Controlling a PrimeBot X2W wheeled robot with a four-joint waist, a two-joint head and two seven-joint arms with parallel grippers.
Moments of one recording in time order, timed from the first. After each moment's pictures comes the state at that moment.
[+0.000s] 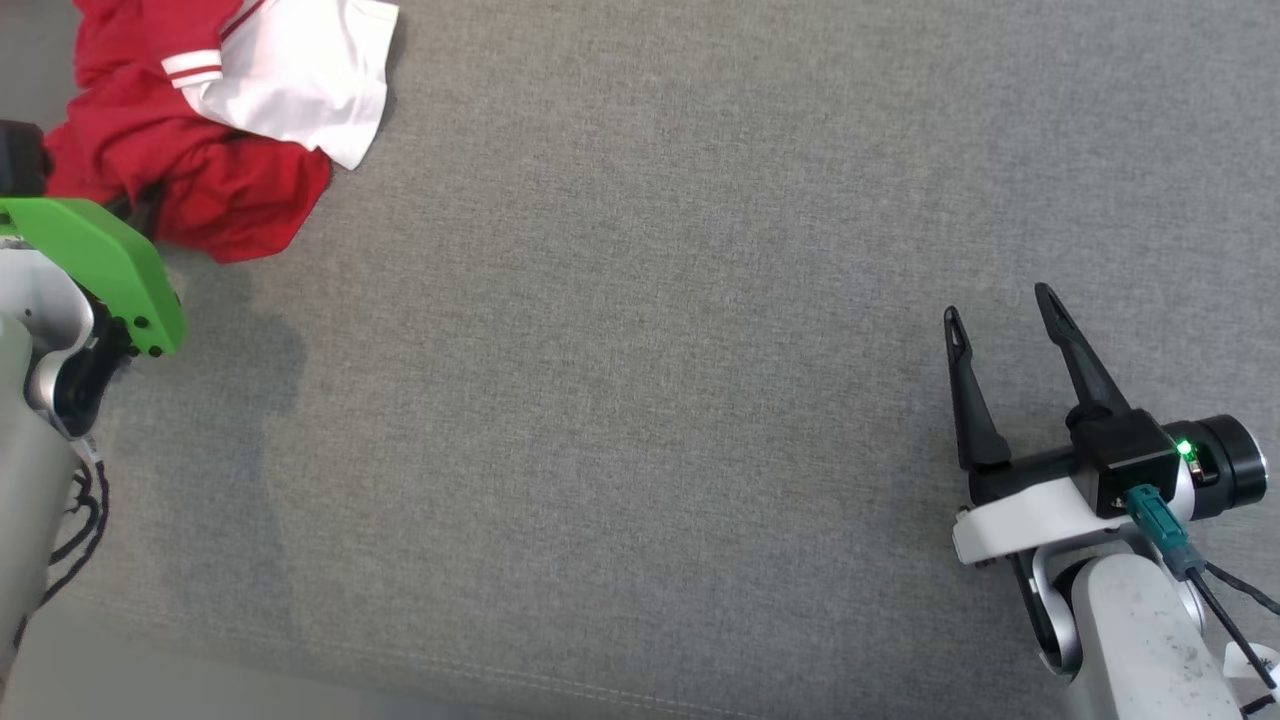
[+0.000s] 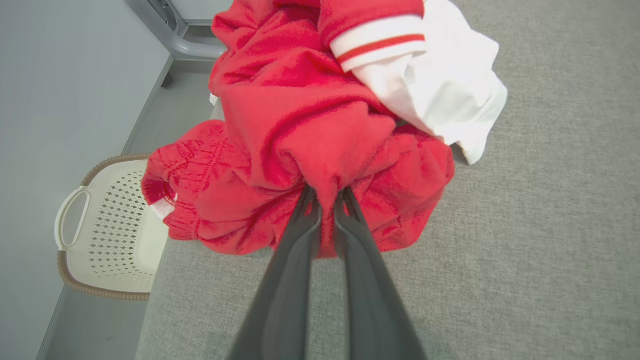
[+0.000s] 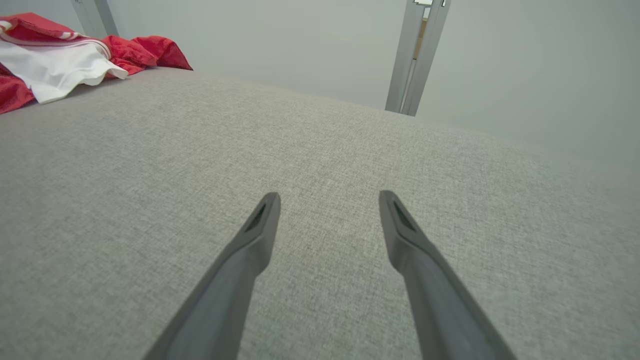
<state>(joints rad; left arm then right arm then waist) -0.94 0.50 -0.59 0.87 -0.81 -0.13 0.14 -0.18 -0.05 0.01 0.09 -0.14 0.13 -0.26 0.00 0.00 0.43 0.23</state>
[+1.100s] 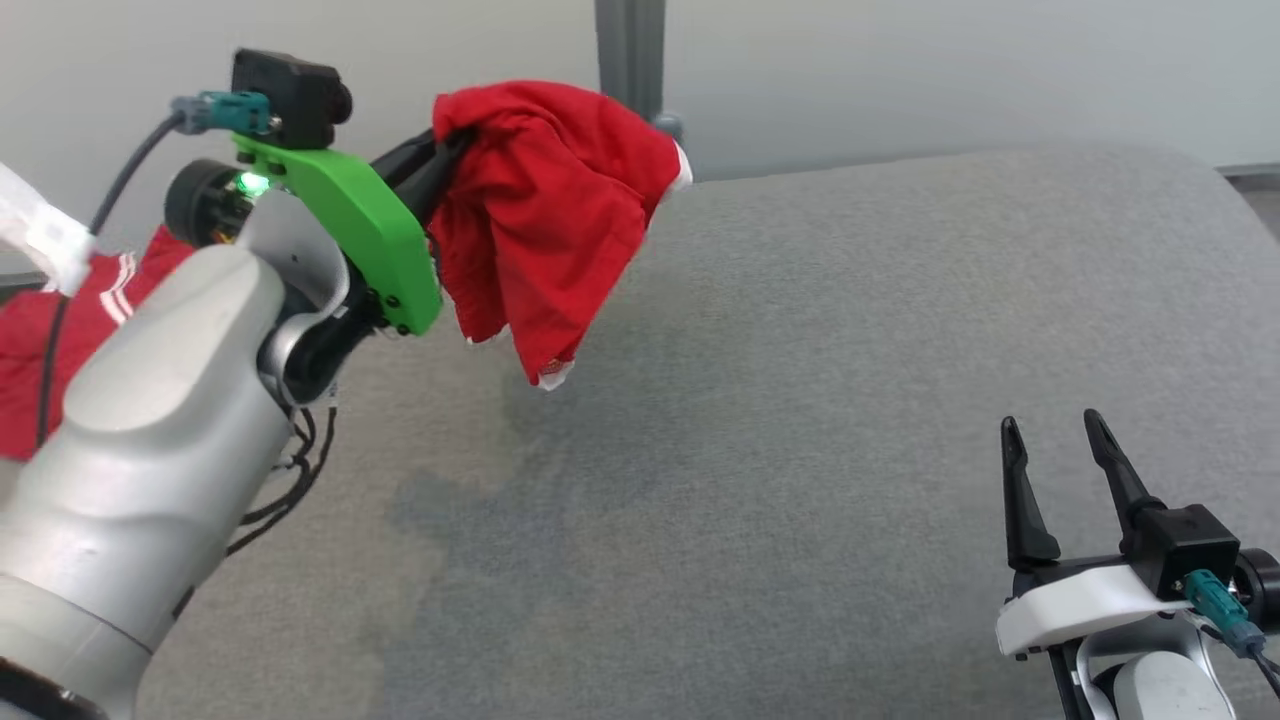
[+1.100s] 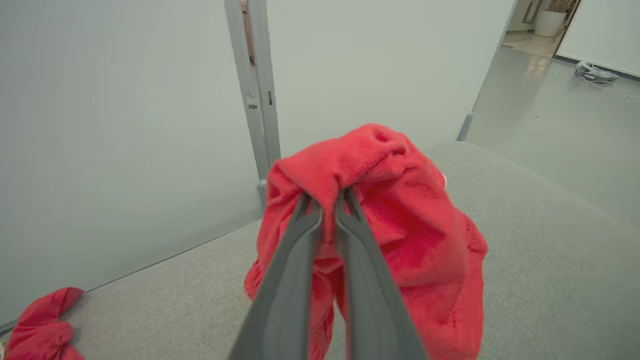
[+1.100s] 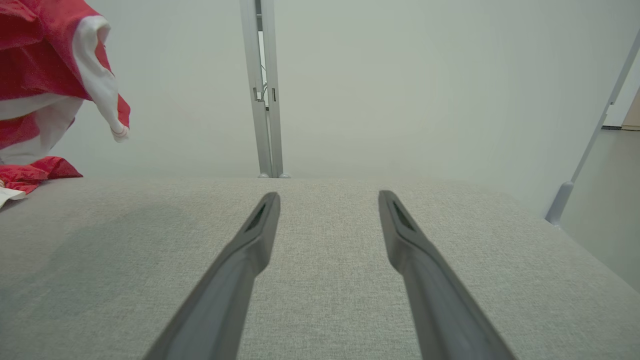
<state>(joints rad) -1.03 0.41 -0.92 0.59 -1.05 -0.13 0.09 -0.03 -0.05 -0.08 0.15 0.02 0.13 -0.26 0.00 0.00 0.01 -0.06</state>
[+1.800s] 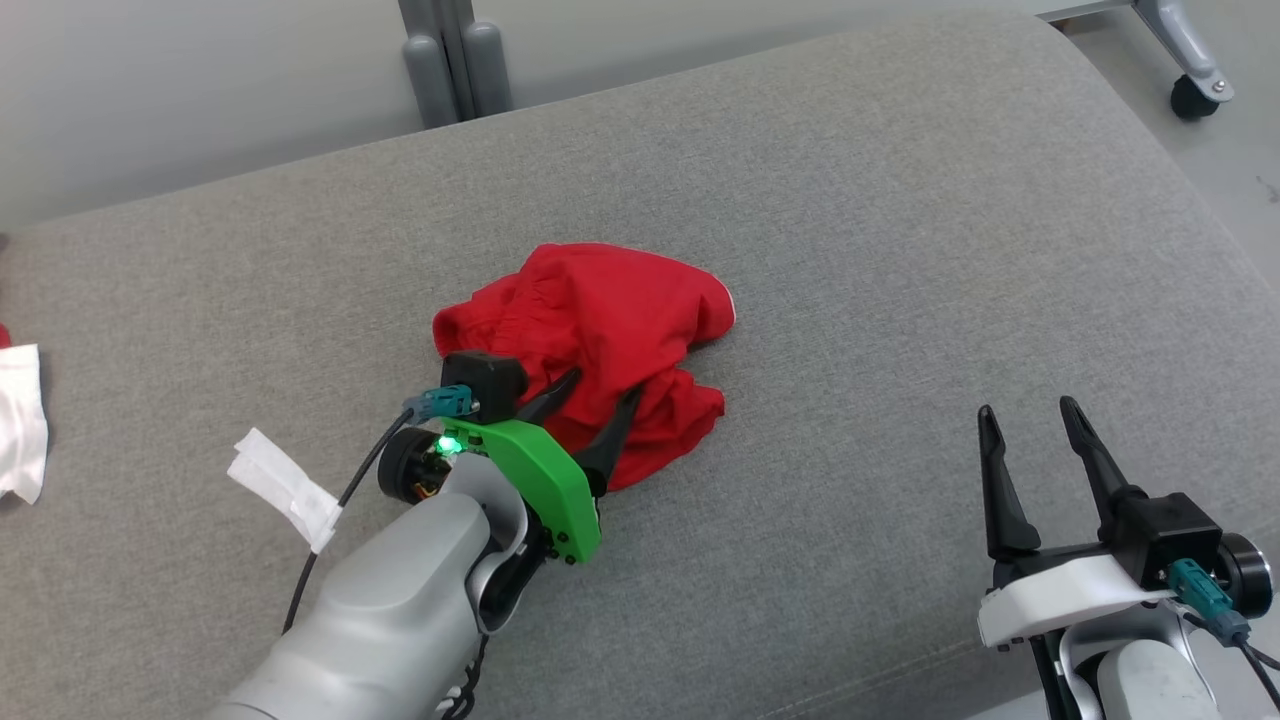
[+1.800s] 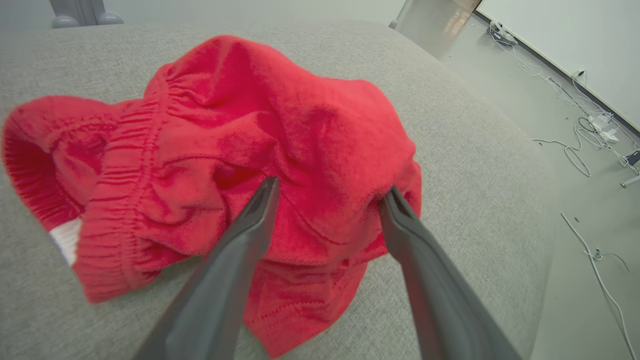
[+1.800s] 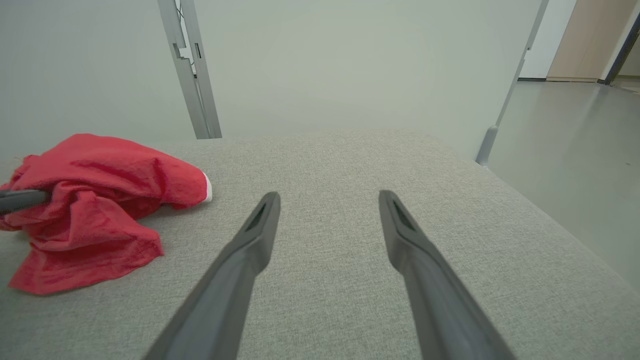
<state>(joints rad) -0.76 0.13 -1.10 0.85 -1.11 -0.13 -0.22 -0.05 -0.05 -0.03 0.15 0.05 0.13 -0.26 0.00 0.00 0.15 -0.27</state>
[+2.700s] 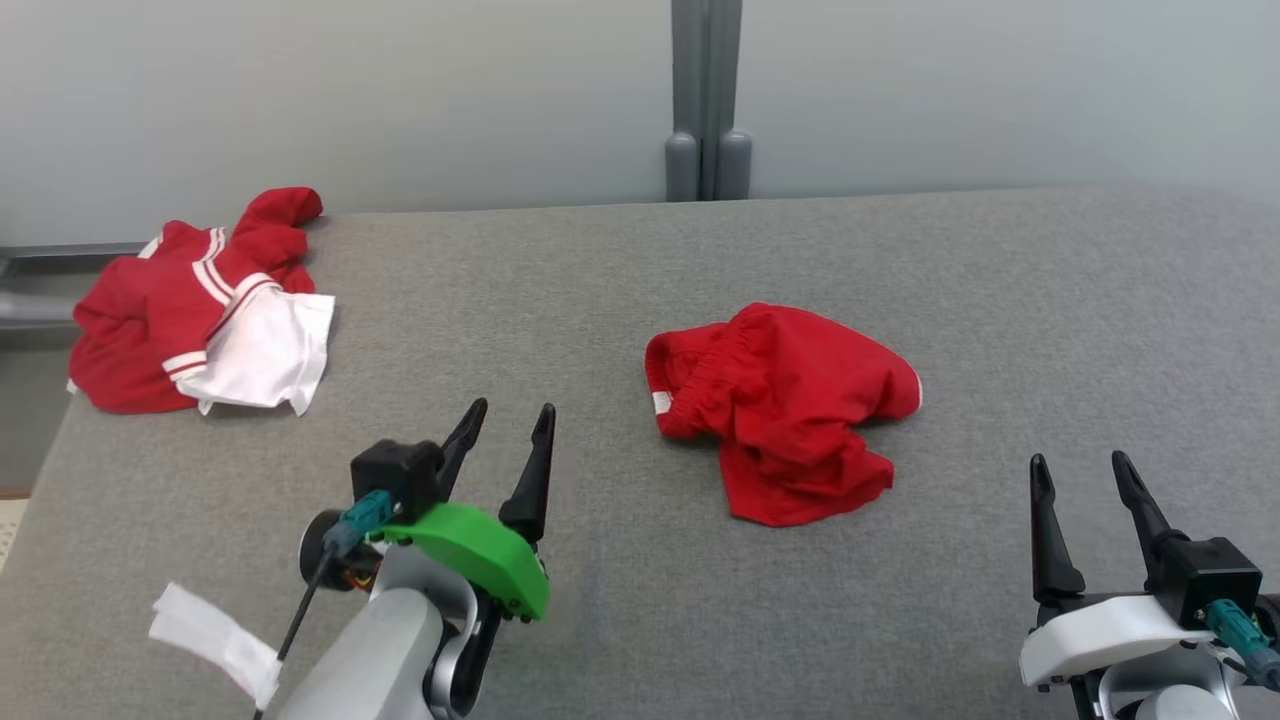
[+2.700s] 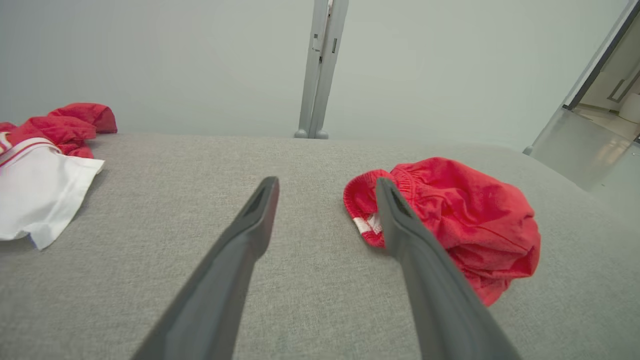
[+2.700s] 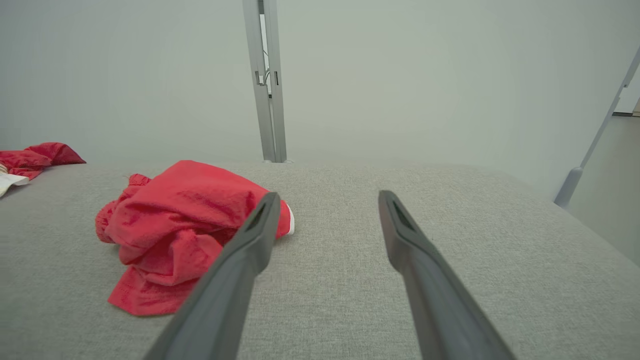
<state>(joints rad) -0.43 0.15 -0.63 0.58 -0.67 0.01 -0.26 0.02 -0.05 -0.13 0.17 0.03 0.13 -0.26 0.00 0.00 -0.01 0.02</state>
